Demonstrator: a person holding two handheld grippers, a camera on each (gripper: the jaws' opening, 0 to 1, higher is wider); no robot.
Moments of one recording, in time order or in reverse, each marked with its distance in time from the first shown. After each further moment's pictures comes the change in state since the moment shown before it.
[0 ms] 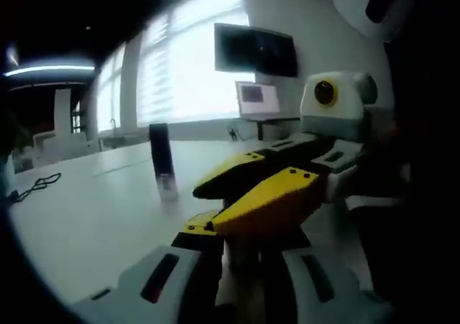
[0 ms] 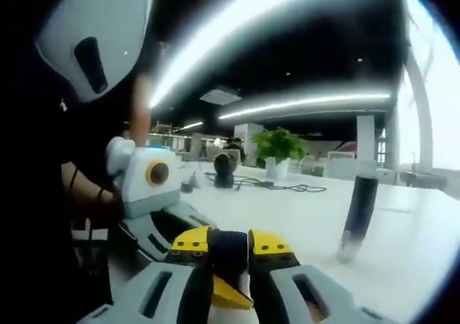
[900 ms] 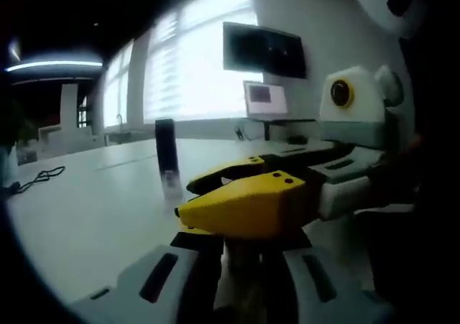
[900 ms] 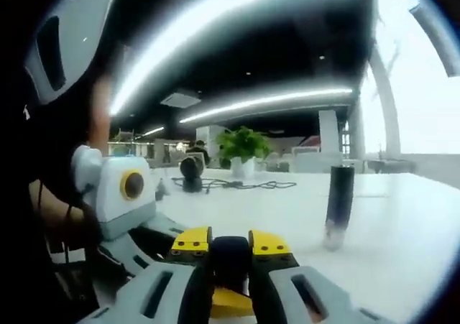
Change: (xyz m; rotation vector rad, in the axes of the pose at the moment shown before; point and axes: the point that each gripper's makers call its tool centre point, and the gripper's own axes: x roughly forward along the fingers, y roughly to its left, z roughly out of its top) left arm 0.001 0.004 -0.002 -0.036 -0.001 0.037; right arm -0.001 -0.013 -0.006 0.065 0.004 -0.173
